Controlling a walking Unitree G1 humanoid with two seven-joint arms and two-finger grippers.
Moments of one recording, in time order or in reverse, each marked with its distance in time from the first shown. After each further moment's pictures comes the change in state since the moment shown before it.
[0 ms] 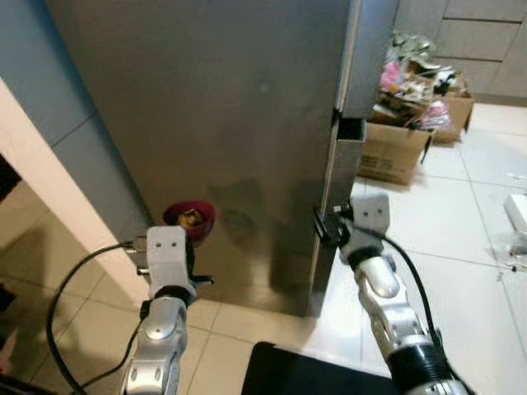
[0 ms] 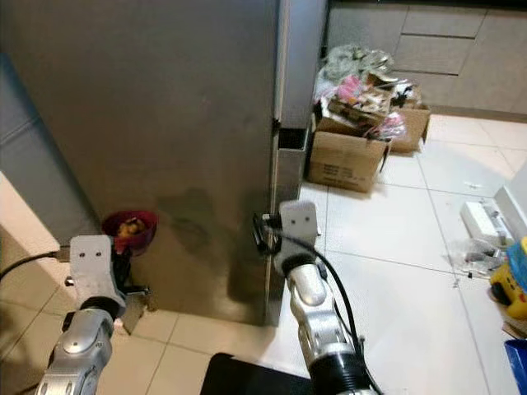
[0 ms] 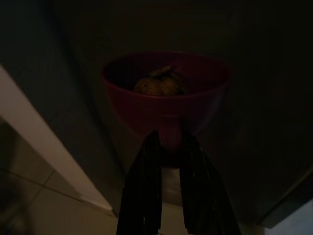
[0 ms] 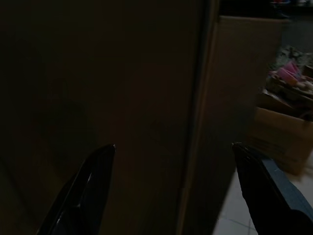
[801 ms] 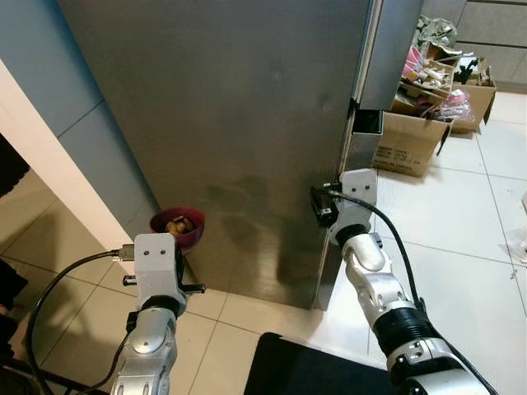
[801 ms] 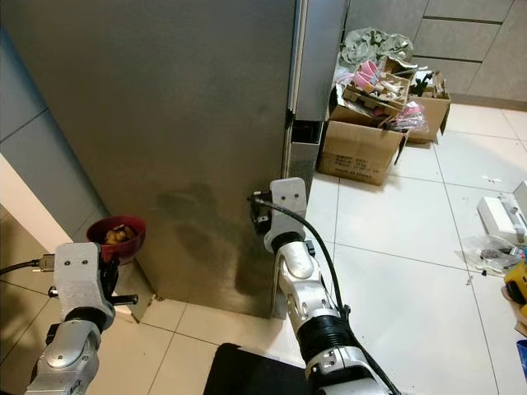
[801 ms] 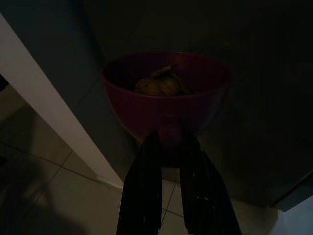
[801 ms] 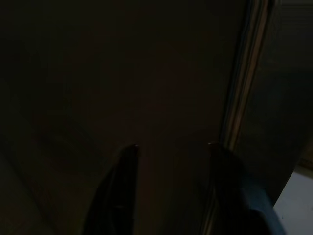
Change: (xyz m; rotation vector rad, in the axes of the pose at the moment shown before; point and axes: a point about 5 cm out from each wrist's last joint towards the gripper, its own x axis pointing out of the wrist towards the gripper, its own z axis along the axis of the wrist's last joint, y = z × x) left arm -0.014 0.006 0.003 0.022 0.031 0.016; right arm 0.027 0.005 0.011 0.035 -0.014 0.001
